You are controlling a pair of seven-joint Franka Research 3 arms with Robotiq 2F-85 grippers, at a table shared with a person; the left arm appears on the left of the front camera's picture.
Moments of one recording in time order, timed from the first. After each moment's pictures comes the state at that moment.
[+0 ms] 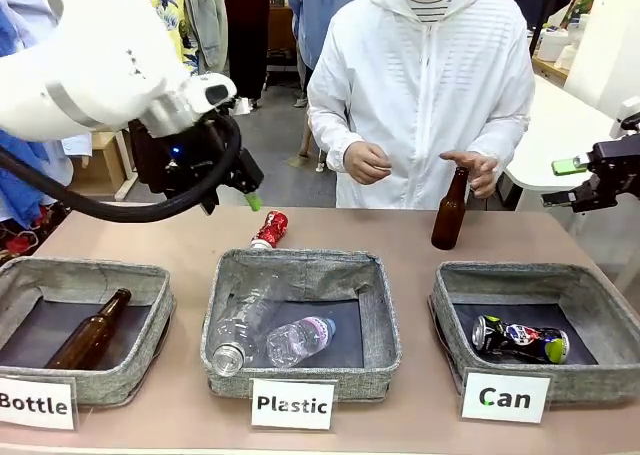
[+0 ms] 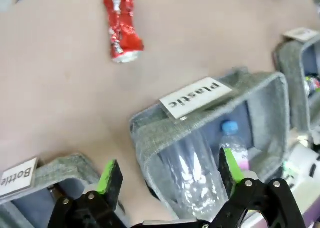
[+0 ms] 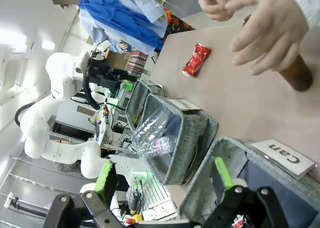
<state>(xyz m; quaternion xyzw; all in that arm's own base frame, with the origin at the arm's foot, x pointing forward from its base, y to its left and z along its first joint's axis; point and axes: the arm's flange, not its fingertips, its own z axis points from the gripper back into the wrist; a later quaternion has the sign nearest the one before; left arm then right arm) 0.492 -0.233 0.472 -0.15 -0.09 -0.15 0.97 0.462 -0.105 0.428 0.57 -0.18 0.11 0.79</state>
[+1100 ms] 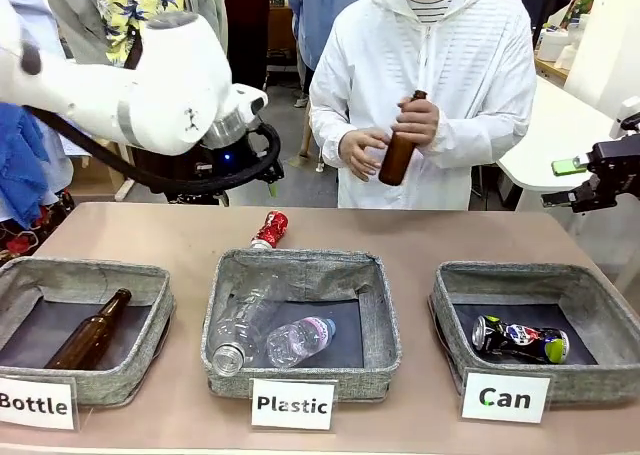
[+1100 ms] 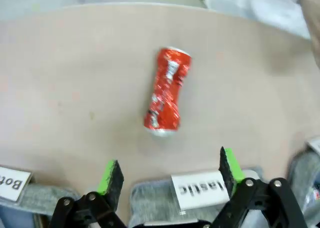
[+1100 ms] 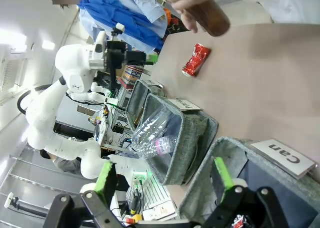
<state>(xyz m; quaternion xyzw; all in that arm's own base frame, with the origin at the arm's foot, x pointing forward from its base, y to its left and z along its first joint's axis) 0.562 -0.267 0.434 -0.09 -0.17 0.06 0.98 0.462 -0.105 0.428 0.57 -0.18 0.11 0.79</state>
